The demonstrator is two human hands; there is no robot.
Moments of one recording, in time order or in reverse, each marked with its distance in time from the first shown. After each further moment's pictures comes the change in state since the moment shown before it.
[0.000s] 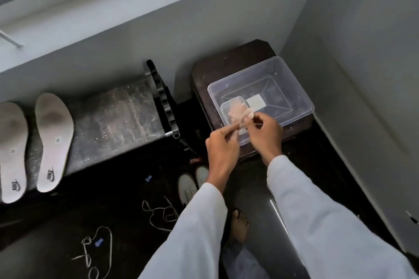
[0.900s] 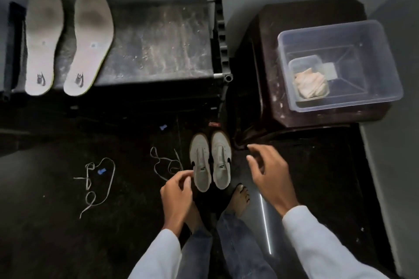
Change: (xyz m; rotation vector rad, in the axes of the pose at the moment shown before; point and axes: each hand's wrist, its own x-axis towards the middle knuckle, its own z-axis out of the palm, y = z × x) left_hand -0.145 -0.237 -0.120 0.134 0.315 -0.349; right_hand -0.135 0.103 0.077 -0.256 -0.345 -0.497
